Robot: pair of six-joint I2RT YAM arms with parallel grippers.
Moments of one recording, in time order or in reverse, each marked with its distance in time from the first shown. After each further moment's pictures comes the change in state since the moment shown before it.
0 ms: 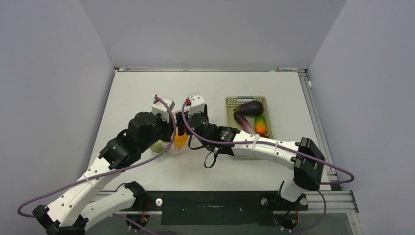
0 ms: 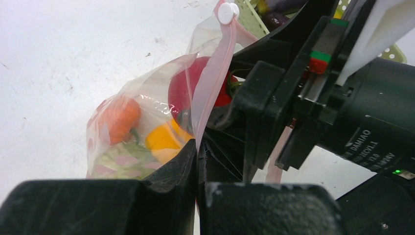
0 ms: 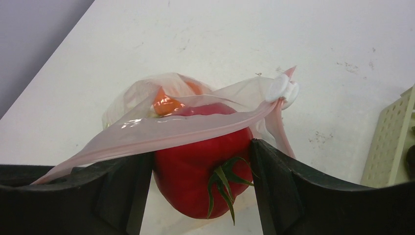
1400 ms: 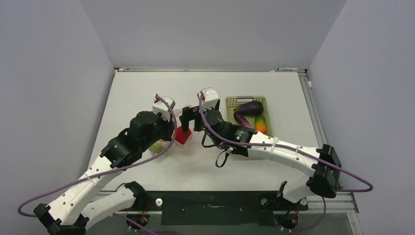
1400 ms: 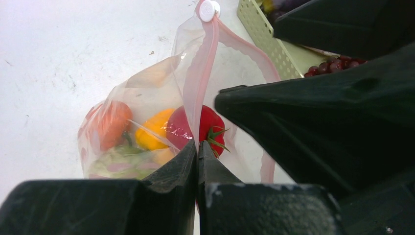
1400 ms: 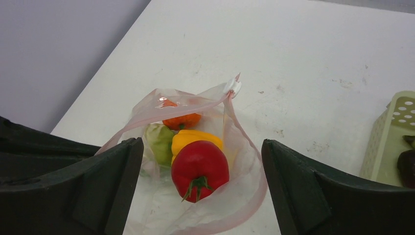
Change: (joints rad) left arm 0.005 0.015 0.000 0.003 -0.011 0.000; right arm -0.027 -0.127 -0.051 0.042 -0.024 0.021
